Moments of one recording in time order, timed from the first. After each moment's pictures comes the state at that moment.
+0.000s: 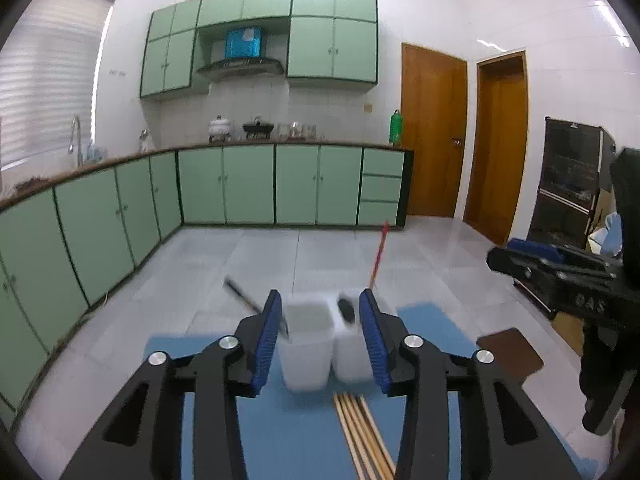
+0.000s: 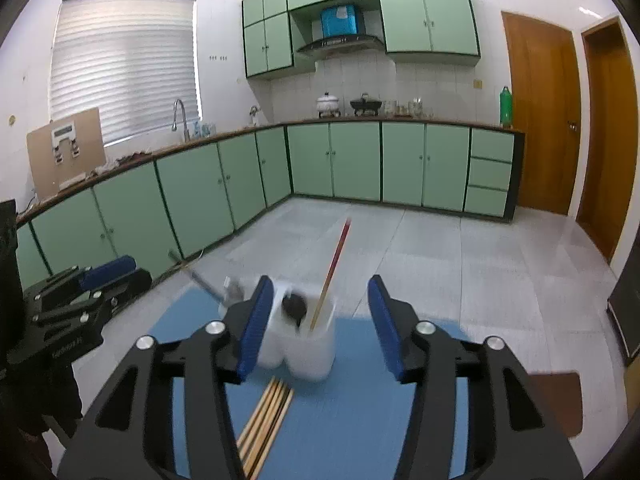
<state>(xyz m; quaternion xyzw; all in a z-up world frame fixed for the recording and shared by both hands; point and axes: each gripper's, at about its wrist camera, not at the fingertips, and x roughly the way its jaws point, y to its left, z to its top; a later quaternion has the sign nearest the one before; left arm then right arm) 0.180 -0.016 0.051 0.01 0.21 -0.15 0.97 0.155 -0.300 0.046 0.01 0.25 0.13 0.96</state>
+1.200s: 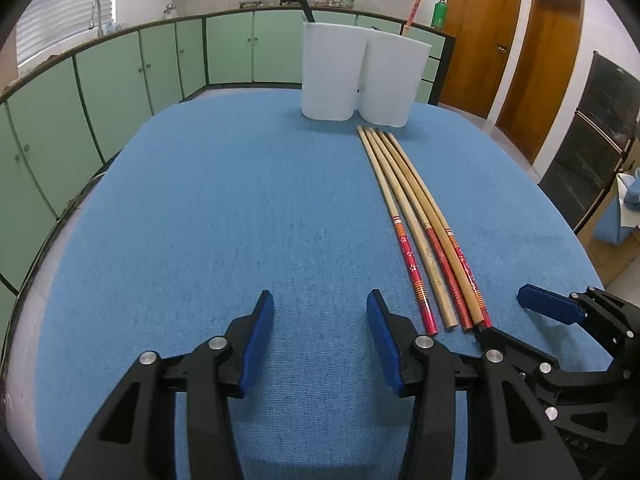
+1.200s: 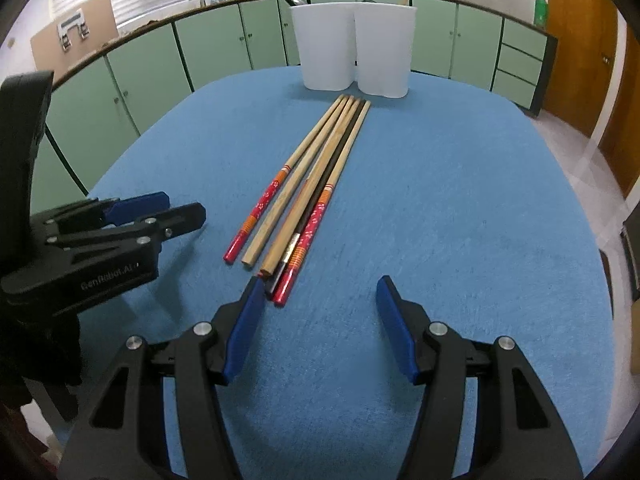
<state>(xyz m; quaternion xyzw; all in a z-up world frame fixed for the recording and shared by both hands) 0.094 -0.002 -0.135 -0.01 0.43 -0.09 0.90 0.040 -0.229 -0.138 -0.04 0.44 0.15 0.89</state>
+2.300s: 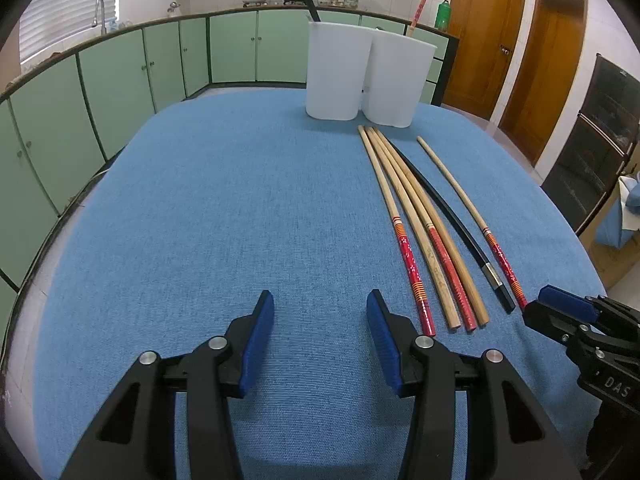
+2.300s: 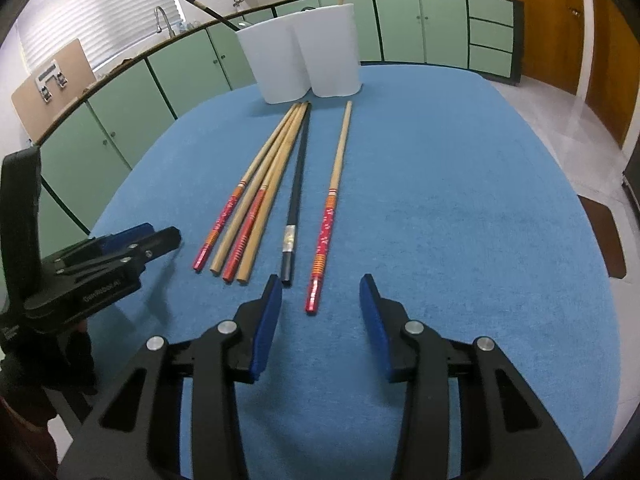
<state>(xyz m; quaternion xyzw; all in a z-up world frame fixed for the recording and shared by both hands) 0.096 0.000 -0.137 -0.01 0.43 -0.09 0.90 0.035 -0.272 -0.137 0.04 0.44 0.13 0.89</state>
